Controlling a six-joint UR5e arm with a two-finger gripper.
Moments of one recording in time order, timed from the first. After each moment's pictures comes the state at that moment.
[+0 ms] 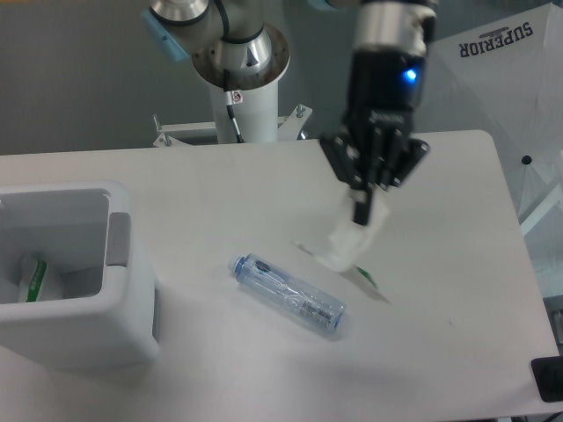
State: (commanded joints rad) arm 2.56 -1.61 -1.50 -0.79 0.94 -0.12
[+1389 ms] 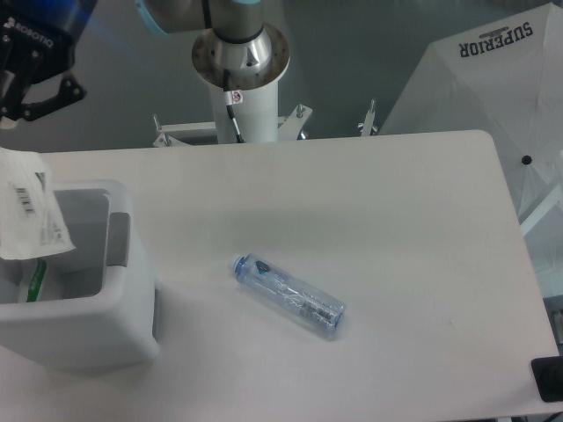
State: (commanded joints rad) arm 2.14 -1.62 -1.45 -0.78 0.94 -0.18
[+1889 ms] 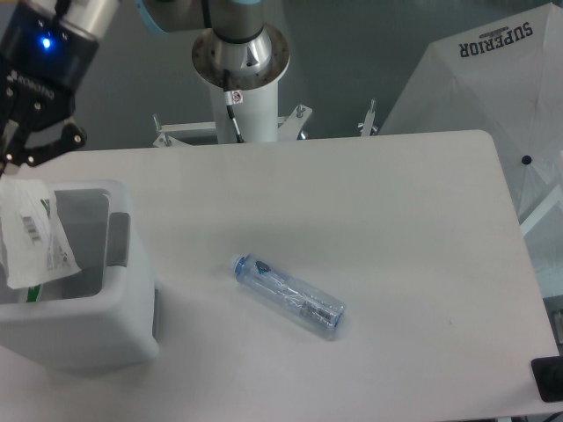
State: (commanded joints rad) arm 2.14 -1.70 -1.45 -0.78 0.94 -0.18
